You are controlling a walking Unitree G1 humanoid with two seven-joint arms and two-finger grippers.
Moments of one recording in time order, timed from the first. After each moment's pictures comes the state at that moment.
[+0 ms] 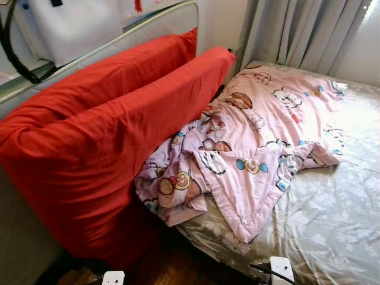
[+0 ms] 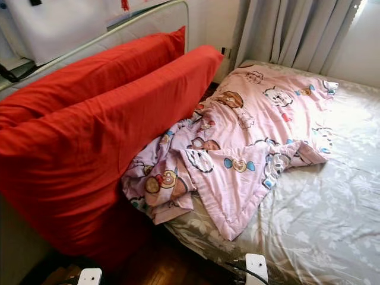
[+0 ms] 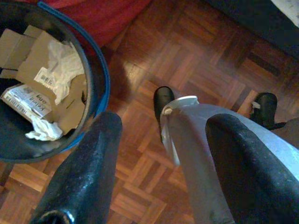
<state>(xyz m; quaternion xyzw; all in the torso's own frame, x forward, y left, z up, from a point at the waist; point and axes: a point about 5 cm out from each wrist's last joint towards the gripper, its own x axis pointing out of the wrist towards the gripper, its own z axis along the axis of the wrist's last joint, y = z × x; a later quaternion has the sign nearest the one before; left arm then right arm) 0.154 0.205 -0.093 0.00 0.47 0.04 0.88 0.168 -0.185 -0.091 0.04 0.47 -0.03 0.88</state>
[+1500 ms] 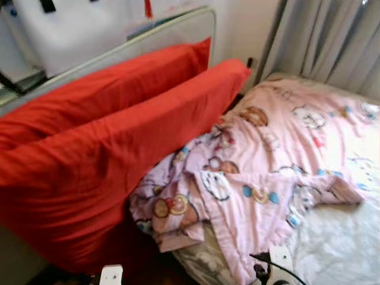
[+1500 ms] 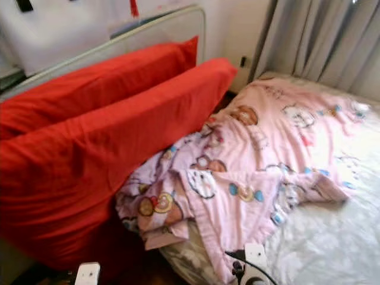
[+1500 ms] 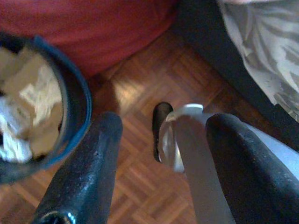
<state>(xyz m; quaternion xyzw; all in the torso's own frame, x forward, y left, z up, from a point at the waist) 0.155 0.204 -0.091 -0.03 0.44 0.06 0.90 0.184 -0.183 -0.081 0.04 0.42 -0.01 0.91</state>
